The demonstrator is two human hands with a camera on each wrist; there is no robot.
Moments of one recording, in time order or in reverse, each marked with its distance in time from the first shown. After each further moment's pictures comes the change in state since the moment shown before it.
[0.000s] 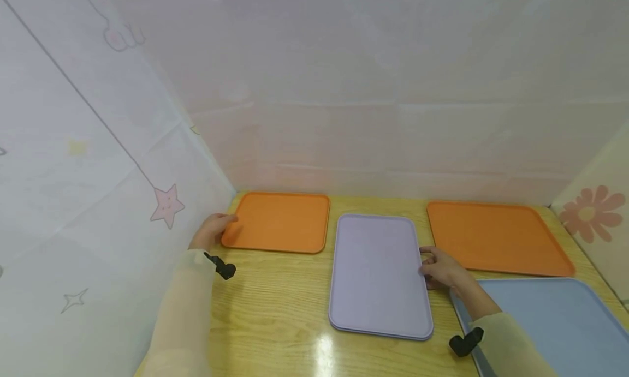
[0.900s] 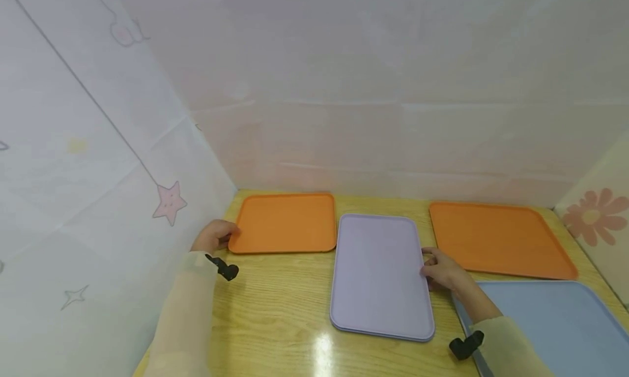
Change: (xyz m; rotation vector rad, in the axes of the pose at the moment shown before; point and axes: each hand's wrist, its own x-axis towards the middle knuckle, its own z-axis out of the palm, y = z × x) left_hand -0.010 -0.009 0.015 -0.153 0.026 -0.118; right_hand 0.000 0.000 0.002 -0.052 0.008 0.004
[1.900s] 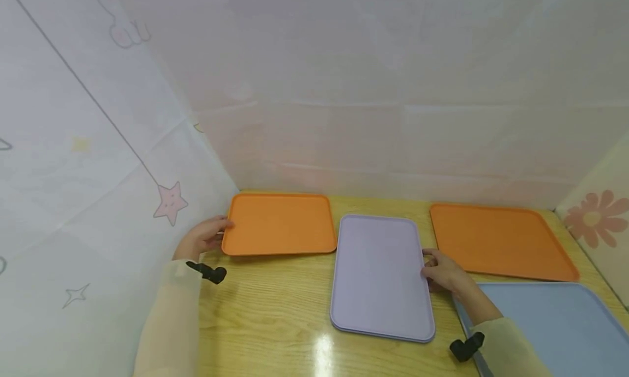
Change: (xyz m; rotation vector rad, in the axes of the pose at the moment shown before) left_hand -0.004 -0.002 -0.025 -0.128 -0.235 0.105; right_hand -0.001 0.000 0.001 0.011 0.001 -0.023
